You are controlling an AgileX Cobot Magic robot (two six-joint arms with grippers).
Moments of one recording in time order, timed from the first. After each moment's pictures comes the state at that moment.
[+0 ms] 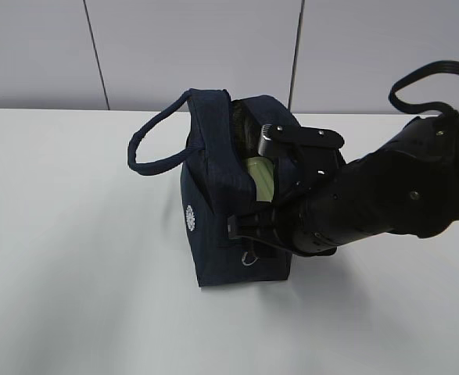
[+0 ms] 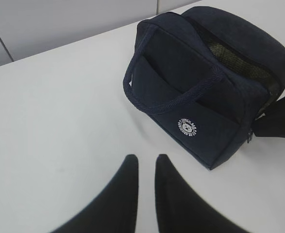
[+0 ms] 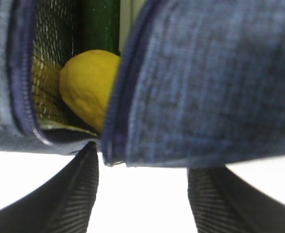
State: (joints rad) left arm -0.40 0.90 -0.79 -0.23 0.54 0.21; right arm 0.61 1.68 -0.92 -0.03 0.29 0.53
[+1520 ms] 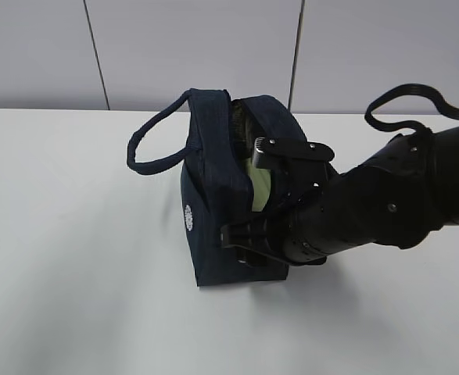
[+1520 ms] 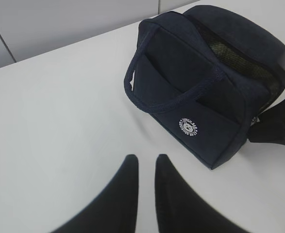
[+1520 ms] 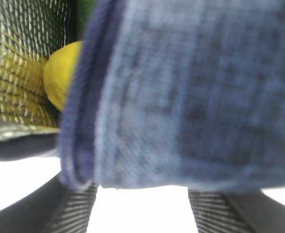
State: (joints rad) left arm -0.40 0.90 -0.79 -0.21 0.54 0.21; right arm 0.62 1.74 -0.92 -0.01 0.24 0.53
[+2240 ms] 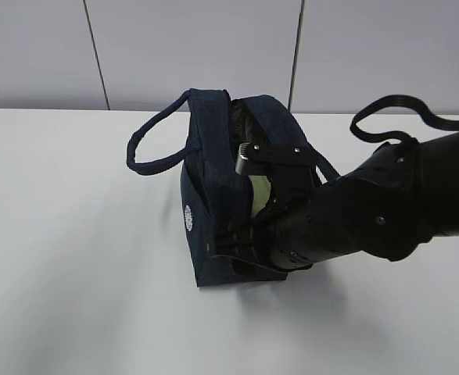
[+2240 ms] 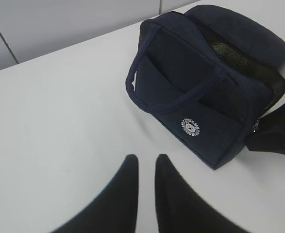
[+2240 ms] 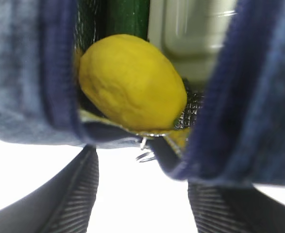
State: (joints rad) left arm -0.40 0.90 -0.79 -0.20 0.54 0.21; right arm 0.66 1.75 -0.92 -0.01 0.21 0.52
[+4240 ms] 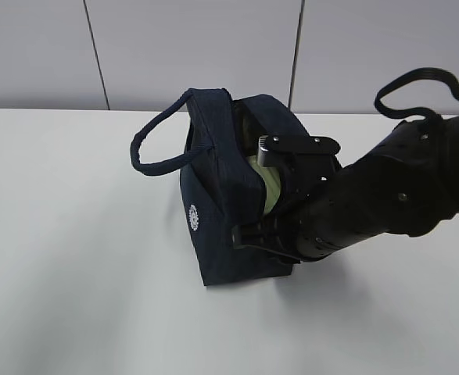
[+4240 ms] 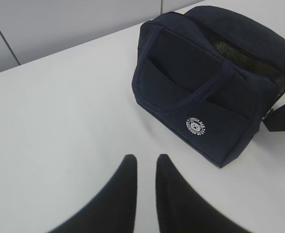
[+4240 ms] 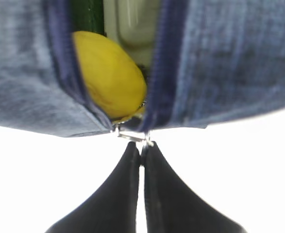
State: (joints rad) left arm -0.40 0.90 -0.79 -0.20 0.53 0.21; right arm 0.60 1.72 -0.94 -0.08 0.34 0.53
